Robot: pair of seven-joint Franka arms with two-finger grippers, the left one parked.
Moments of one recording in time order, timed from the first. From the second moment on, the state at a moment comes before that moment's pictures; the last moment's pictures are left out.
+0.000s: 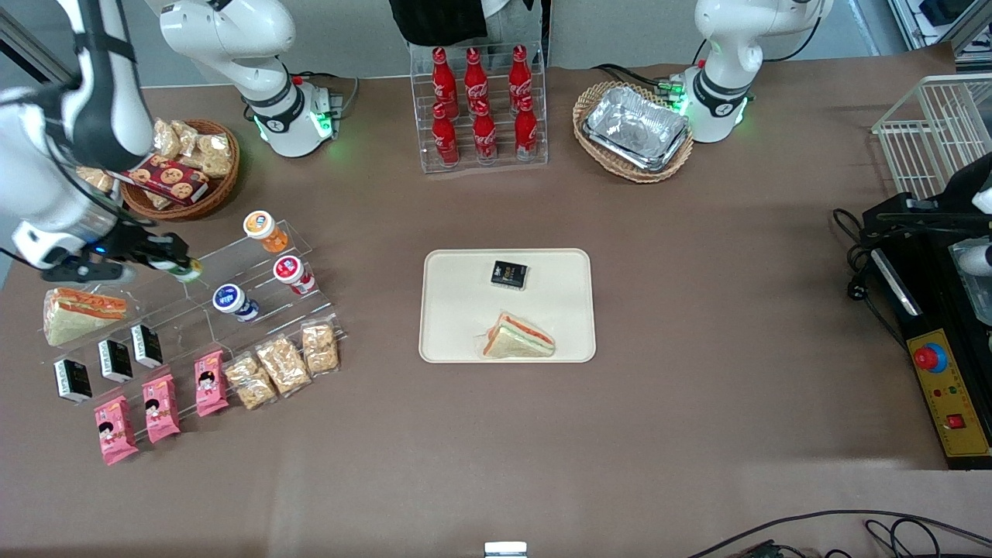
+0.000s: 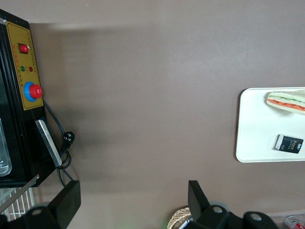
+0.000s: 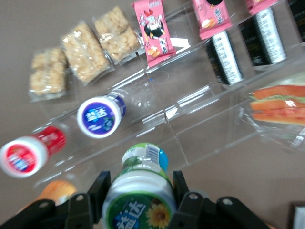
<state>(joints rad) -0.01 -0.18 -0.15 -2.22 -0.02 2.00 -0.14</state>
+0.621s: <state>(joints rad) 0.00 -0.18 0.03 -1.68 -0.01 1.46 0.05</state>
